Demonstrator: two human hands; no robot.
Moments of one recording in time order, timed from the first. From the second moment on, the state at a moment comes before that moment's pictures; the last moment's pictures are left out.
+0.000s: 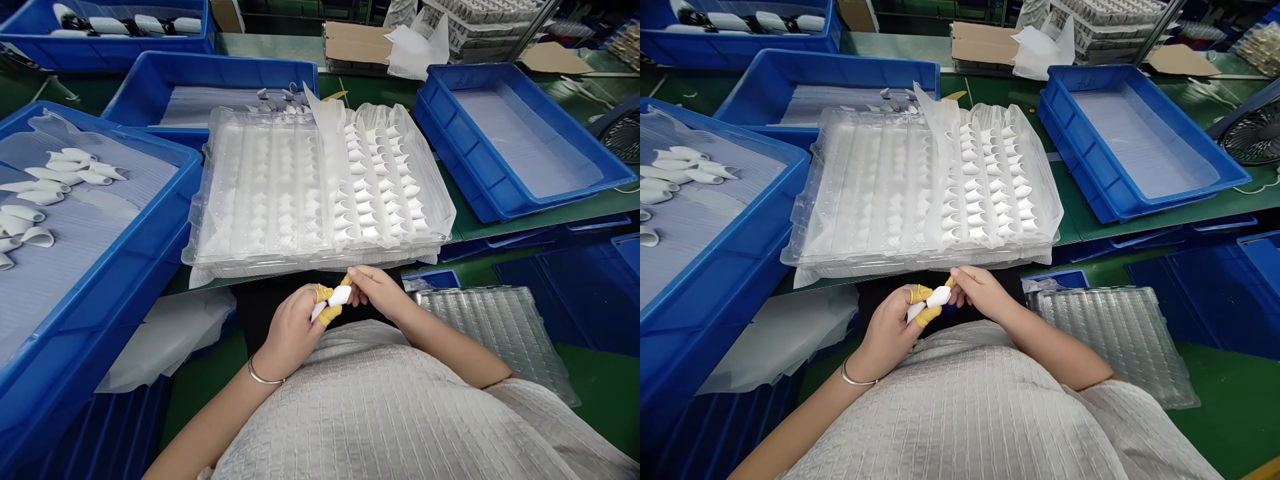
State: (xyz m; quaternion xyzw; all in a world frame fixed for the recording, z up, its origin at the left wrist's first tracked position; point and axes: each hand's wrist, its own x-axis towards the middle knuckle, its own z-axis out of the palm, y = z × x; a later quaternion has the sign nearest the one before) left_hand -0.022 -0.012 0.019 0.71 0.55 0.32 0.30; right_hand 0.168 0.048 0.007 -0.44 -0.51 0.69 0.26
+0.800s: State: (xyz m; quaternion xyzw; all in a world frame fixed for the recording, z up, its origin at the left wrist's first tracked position) left_hand -0.020 -0.012 0.019 0.69 0.59 0.28 0.31; right_hand 0.165 0.040 0.018 -0.44 -0.67 0.55 0.23
